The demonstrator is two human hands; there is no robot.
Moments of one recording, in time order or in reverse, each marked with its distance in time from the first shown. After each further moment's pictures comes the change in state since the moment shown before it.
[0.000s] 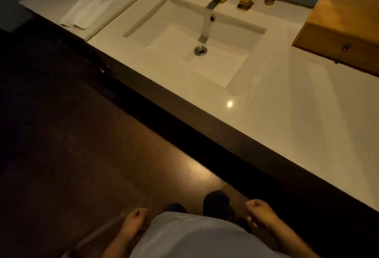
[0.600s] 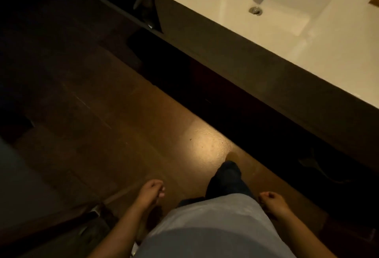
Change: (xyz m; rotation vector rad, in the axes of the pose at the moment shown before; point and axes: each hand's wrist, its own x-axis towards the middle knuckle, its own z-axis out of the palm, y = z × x) left_hand 0.020 -0.119 -0.158 -0.019 -0.139 0.034; right_hand -0.074 0.073 0.200 -0.016 0.192 0.018
